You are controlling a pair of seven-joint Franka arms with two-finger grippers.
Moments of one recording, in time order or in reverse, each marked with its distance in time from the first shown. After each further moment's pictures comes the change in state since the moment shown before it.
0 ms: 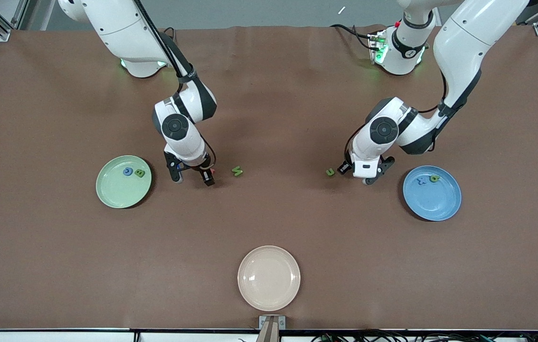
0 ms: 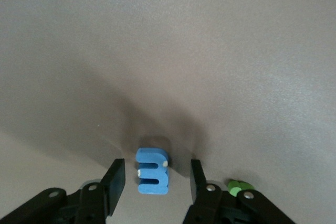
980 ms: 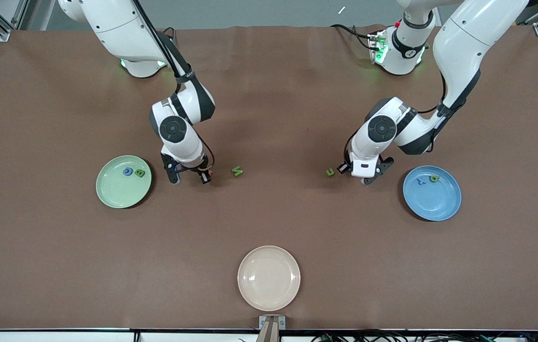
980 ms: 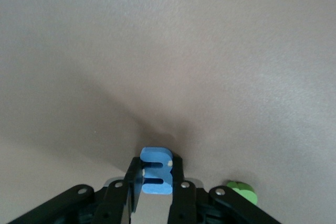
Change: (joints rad) left arm 0.001 0.001 -0.001 0.004 0.061 0.006 0.000; right arm -0.019 -0.019 -0.027 0.021 -0.004 -0.109 -0.114
